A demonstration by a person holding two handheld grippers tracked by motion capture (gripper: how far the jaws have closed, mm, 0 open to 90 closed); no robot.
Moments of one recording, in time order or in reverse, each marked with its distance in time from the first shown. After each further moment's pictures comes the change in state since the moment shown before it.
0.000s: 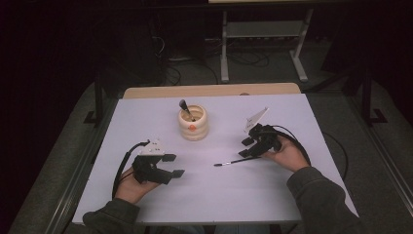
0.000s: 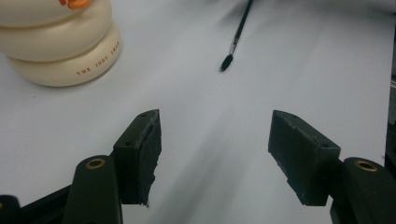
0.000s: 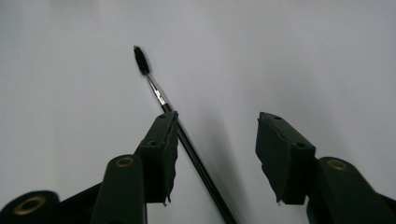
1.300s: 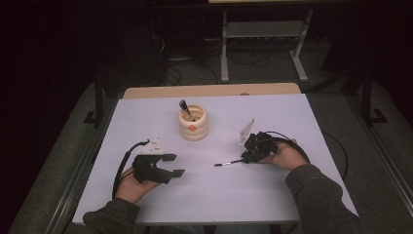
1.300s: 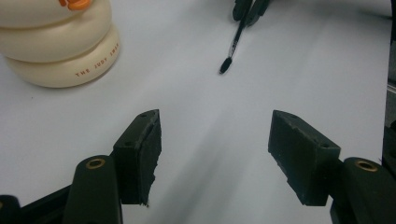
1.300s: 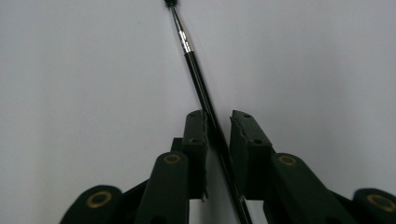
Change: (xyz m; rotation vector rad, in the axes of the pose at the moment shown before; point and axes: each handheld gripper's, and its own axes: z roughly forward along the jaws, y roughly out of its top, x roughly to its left) left arm 0.002 0.000 0.000 -0.012 -0.009 -0.006; right arm 0.007 -0.003 0.022 0.168 0.051 -0.228
